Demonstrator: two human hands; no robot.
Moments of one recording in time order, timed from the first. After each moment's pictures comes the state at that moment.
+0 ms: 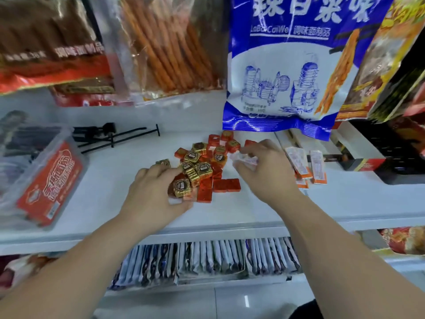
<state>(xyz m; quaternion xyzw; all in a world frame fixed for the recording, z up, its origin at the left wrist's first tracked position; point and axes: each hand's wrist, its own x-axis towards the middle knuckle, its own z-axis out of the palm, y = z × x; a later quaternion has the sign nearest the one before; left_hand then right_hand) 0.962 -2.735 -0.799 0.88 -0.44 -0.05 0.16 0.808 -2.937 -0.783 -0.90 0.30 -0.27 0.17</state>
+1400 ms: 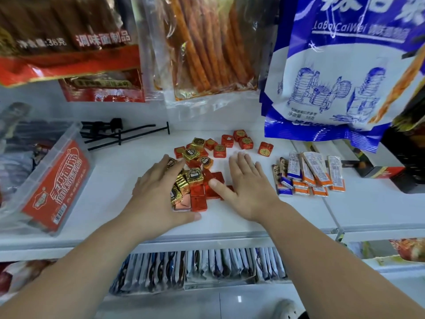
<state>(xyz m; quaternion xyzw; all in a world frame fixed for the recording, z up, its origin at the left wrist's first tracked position) 0.995 -2.721 -0.812 0.86 -0.44 -0.15 0.22 0.855 -2.905 -0.820 -0.95 0.28 0.02 0.13</state>
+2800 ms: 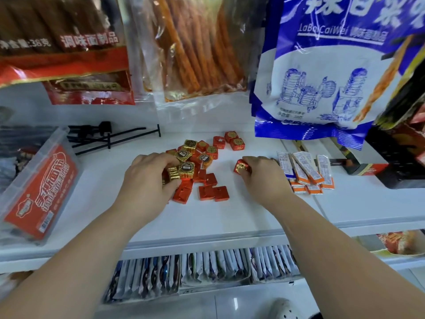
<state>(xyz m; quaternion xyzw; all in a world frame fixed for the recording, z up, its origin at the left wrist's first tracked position) 1.001 -2.742 -0.795 0.85 -0.43 0.00 0.30 0.843 -2.943 -0.811 -0.92 0.37 -0.10 0.08</state>
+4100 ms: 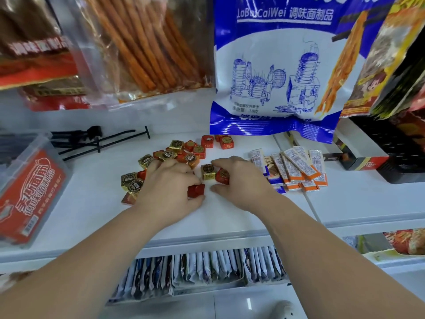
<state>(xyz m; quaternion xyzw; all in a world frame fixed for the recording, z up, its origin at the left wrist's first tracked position) 0.964 -2.789 -0.810 0.81 -0.57 0.07 0.12 0.836 -2.936 -0.804 -0.94 0.26 -0.08 0.22</state>
